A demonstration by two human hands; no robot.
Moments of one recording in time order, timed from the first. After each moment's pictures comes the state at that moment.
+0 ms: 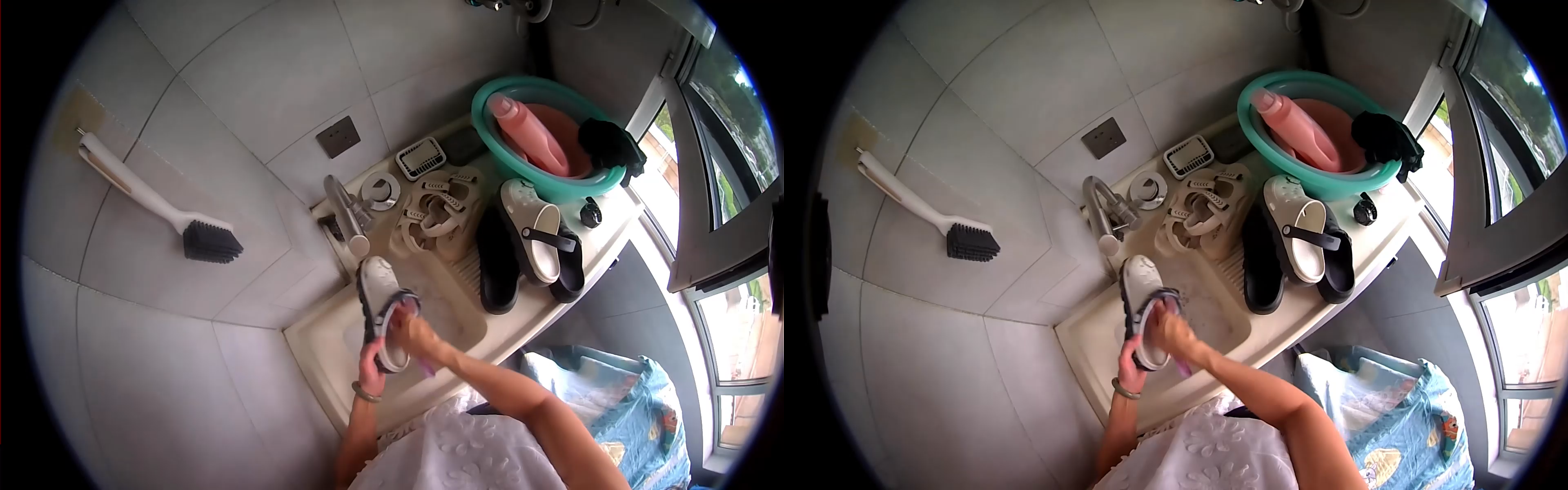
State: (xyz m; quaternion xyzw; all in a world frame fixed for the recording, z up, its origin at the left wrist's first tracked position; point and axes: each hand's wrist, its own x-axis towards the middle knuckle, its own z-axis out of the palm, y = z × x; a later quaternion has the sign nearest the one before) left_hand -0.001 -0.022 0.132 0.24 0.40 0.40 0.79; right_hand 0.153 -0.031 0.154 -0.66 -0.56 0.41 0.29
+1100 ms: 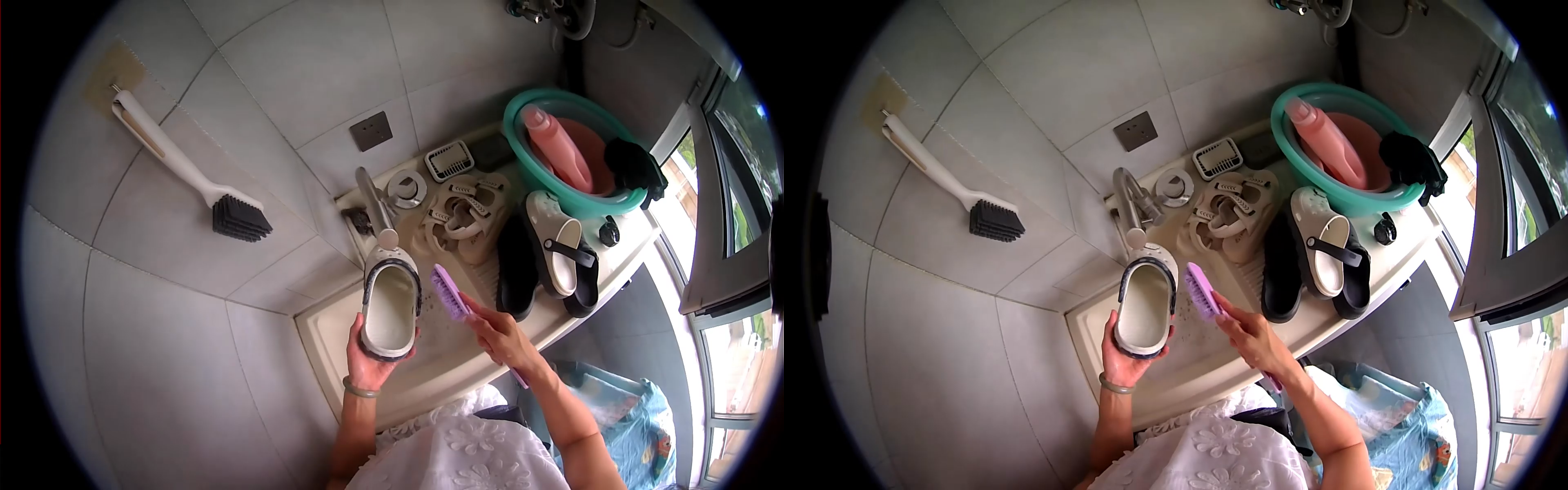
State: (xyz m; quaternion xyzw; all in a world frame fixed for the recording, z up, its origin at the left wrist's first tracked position) left_hand 0.014 -0.008 0.254 0.11 0.21 0.34 0.91; right_hand 0.269 -0.096 0.308 -0.58 -0.37 0.61 0.40
